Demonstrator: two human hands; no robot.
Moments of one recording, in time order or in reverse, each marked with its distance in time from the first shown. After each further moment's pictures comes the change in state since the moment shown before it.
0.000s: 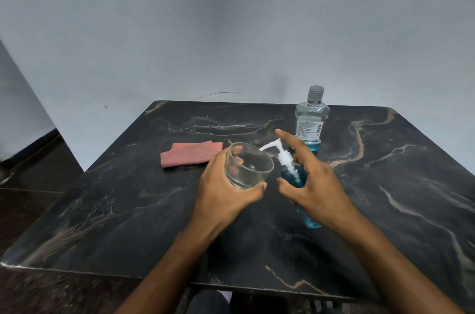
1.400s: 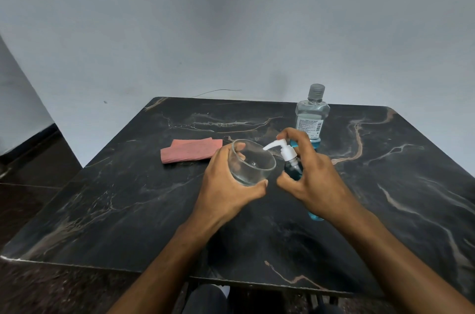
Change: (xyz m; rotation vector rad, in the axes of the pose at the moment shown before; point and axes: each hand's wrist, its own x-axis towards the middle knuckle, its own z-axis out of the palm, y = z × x) left_hand 0.001 0.004 -0.002 0.010 -0.066 -0.002; right_hand 0.007 -0.006 -0.004 -0.157 -0.024 -0.050
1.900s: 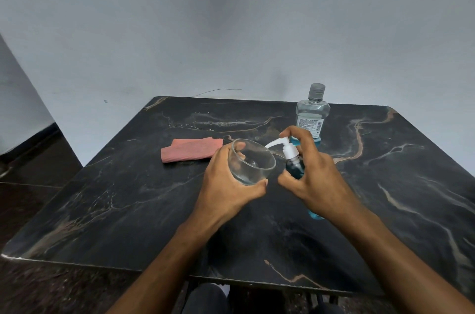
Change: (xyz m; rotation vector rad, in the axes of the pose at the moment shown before) left_hand 0.000 0.001 0.001 0.020 0.007 -0.004; right_hand -0.002 0.002 0.000 0.012 0.030 -0.004
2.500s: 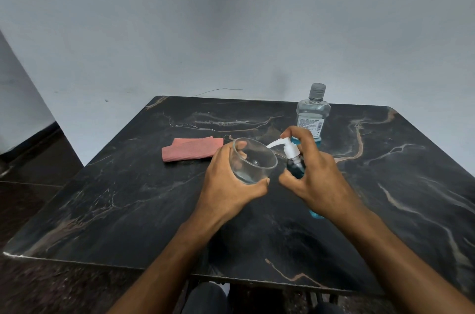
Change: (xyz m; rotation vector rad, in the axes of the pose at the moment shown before) left_hand -0.001 0.000 0.000 -0.005 0.003 0.016; right_hand -0.001 -0.003 -0.002 -0.020 -0.002 -0.007
